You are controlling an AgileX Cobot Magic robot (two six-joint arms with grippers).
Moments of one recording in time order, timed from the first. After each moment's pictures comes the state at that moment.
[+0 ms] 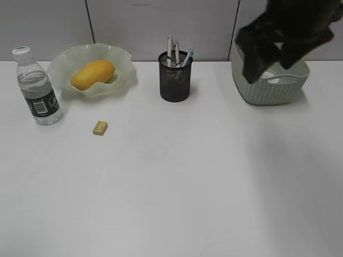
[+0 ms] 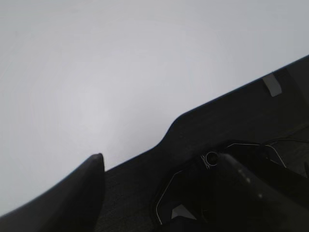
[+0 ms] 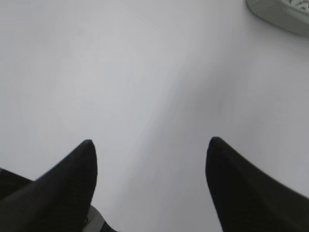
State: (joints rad) left arm -0.56 0.35 -0.58 0.01 1.22 -0.15; right arm 0.54 1.63 -1.48 -0.06 1.18 0.06
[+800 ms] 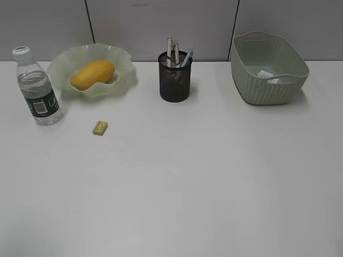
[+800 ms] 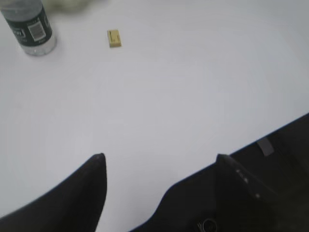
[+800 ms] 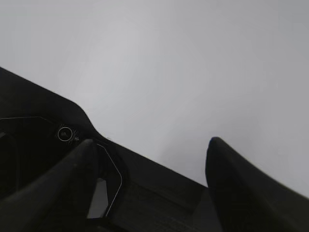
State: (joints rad) left arm -0.56 0.35 -0.58 0.01 0.98 -0.15; right arm 0.54 0.70 -0.64 -0.06 1.04 0.05
